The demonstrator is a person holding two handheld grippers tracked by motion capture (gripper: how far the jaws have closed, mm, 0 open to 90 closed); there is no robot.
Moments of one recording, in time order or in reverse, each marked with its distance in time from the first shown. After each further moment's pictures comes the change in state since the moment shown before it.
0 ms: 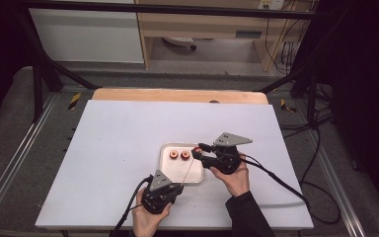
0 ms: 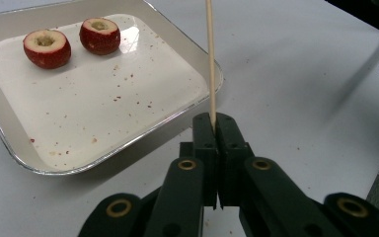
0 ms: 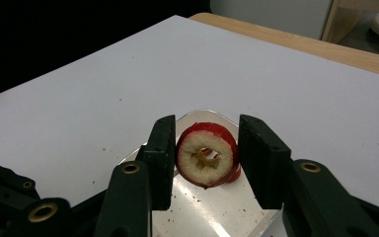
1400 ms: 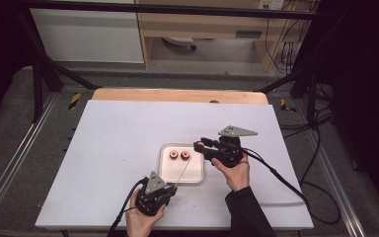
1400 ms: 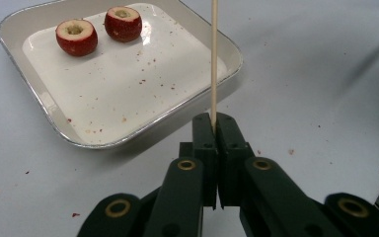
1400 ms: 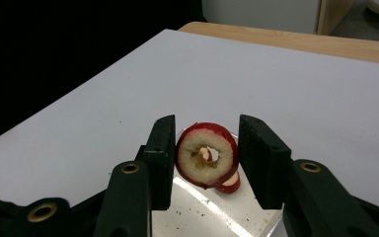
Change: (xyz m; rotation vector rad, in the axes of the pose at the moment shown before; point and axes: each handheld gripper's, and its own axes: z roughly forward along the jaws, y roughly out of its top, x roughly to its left) left arm 0.006 -0.005 -0.009 0.037 0.046 0.019; right arm -0.011 0.012 -0.002 -0.024 -0.003 0.136
